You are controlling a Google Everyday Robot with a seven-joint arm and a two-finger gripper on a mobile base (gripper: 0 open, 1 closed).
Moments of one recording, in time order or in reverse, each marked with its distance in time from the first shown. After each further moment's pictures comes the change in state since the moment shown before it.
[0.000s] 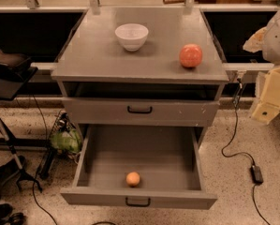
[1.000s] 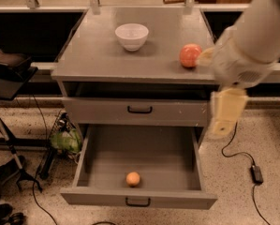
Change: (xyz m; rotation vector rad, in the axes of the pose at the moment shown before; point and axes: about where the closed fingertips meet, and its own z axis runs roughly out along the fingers) arm -0.058 0.019 0.050 -0.029 -0.050 -0.211
